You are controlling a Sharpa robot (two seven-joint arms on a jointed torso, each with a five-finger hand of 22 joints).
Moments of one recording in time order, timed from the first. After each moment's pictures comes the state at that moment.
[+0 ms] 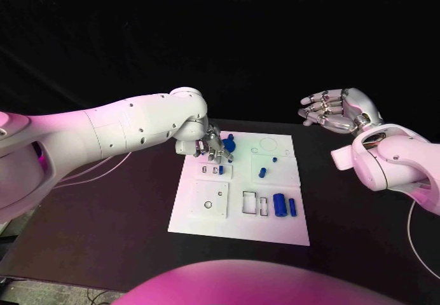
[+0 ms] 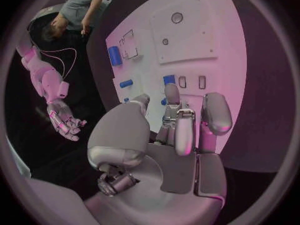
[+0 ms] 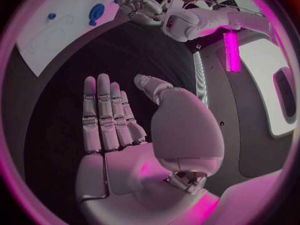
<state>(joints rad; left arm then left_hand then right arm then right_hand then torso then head) 1.31 -0.55 -0.09 1.19 -0.86 0.39 -0.68 1.10 0.00 0.11 0.29 0.27 0.73 0.09 0.58 0.51 1.16 0.01 0.93 0.60 1.46 -0.06 1.52 1.31 0.10 1.39 0.06 1.21 1.31 1.29 -0.87 -0.15 1.56 -0.58 -0.63 0.21 1.21 -0.24 0.54 0.04 0.29 0.86 0.19 0.26 0.32 1.01 0.13 0.38 0.20 1.09 0.08 0.50 0.45 0.17 0.98 0.19 0.16 0.63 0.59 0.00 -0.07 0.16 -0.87</state>
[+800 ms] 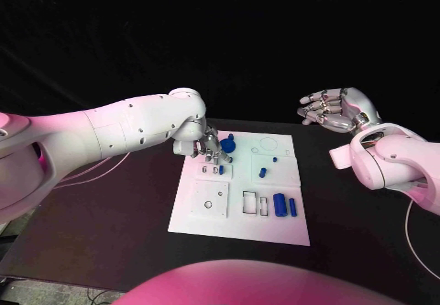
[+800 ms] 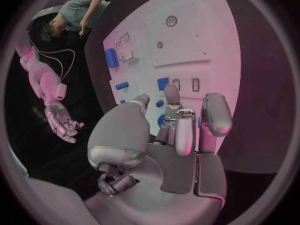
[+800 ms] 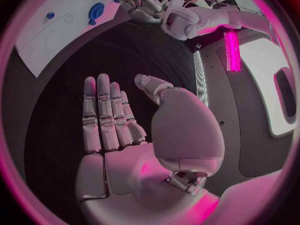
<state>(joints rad) 1.30 -0.55 -0.09 1.18 -0.87 0.42 -0.69 1.10 0.00 0.10 0.29 0.26 0.75 0.09 0.58 0.51 1.16 0.01 0.94 0.61 1.46 -0.06 1.53 1.31 0.10 1.39 0.06 1.22 1.31 1.29 -0.85 -0.16 1.55 -0.57 -0.63 0.22 1.20 -0.24 0.55 0.03 0.29 0.86 0.19 0.26 0.32 1.01 0.13 0.37 0.20 1.09 0.08 0.48 0.45 0.17 0.98 0.19 0.16 0.62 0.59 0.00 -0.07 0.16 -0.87</state>
